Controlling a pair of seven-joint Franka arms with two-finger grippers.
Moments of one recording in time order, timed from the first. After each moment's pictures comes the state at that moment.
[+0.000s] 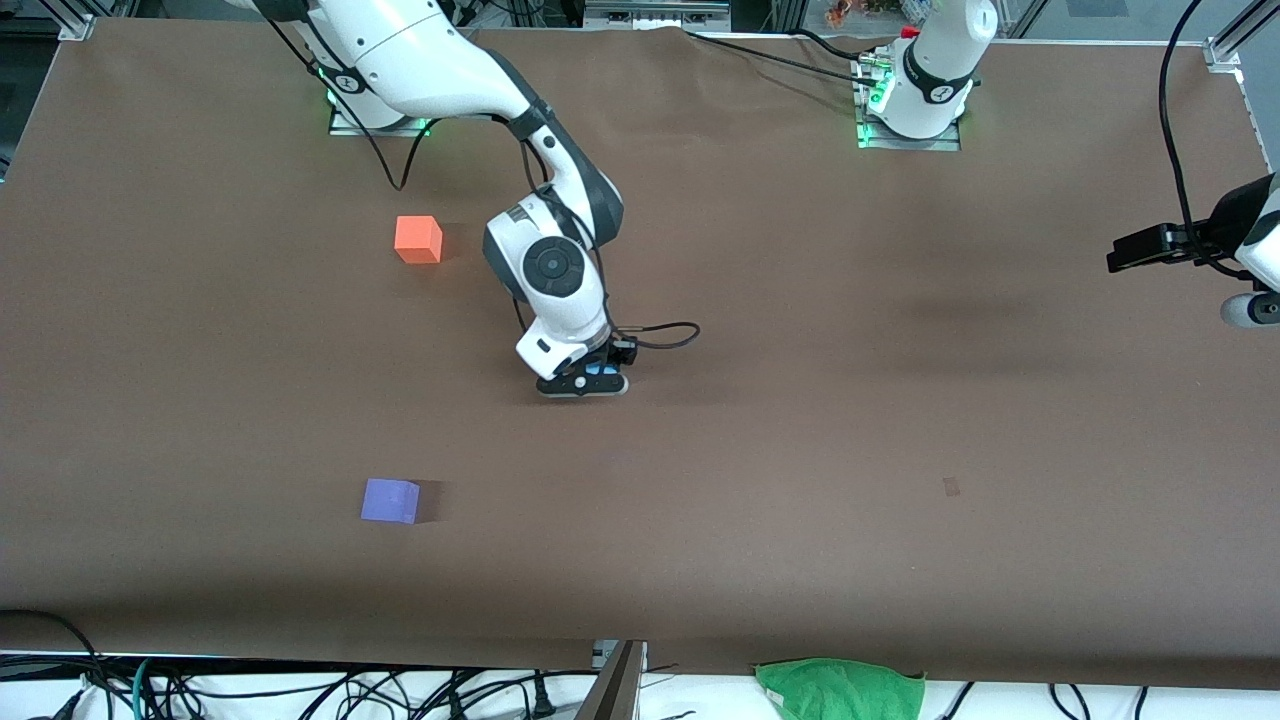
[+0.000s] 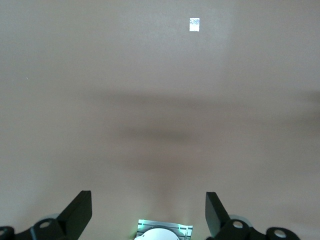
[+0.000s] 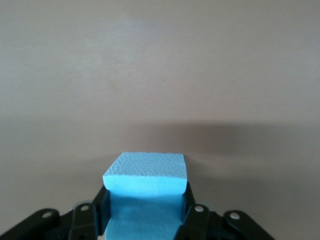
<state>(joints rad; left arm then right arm) 0.09 0.16 -0.03 -1.45 0.02 1.38 -0.05 0.68 0.75 -0.04 -1.54 0.07 2.32 0.56</state>
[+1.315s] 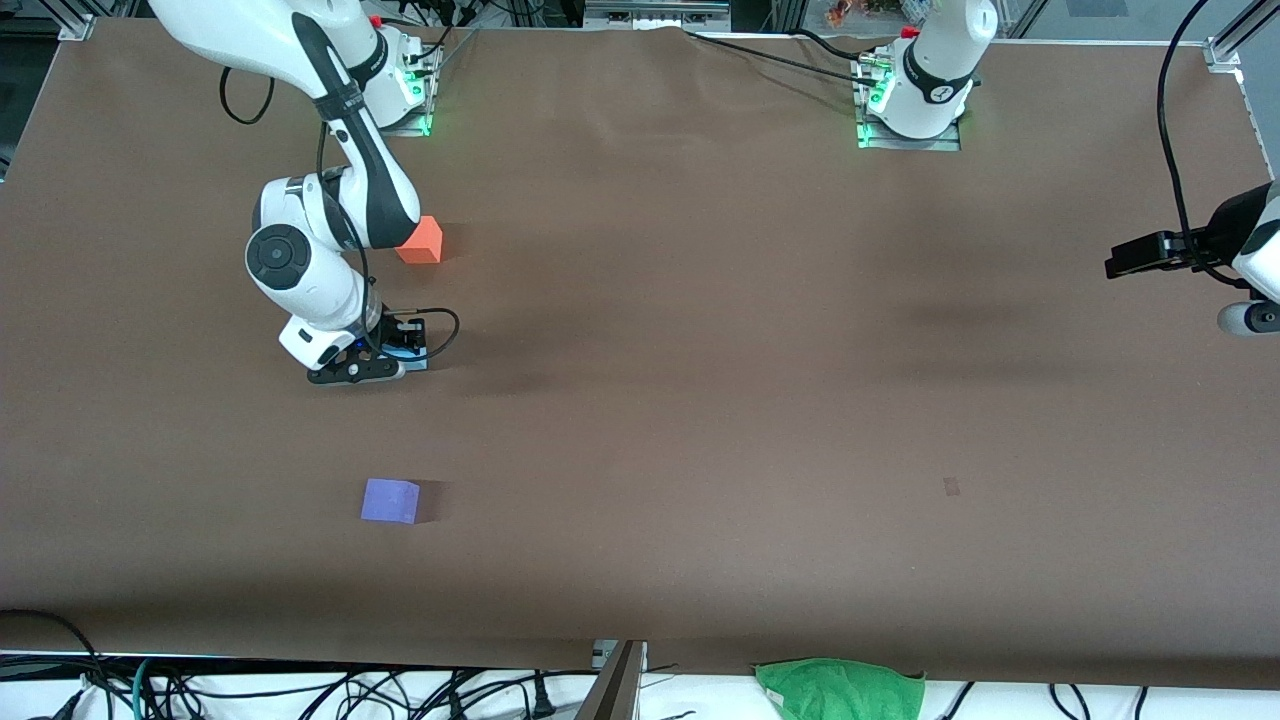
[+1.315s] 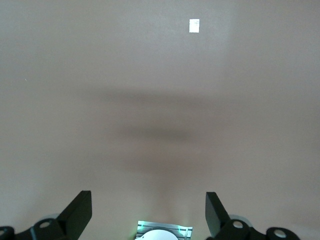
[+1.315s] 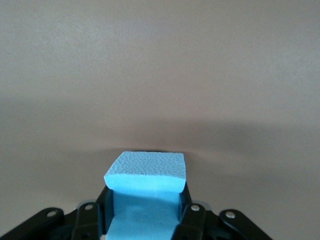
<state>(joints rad) 0.09 0.18 -0.03 -1.43 0.02 1.38 -0.05 0.43 0.35 -0.18 -2.15 0.09 2.47 0.08</state>
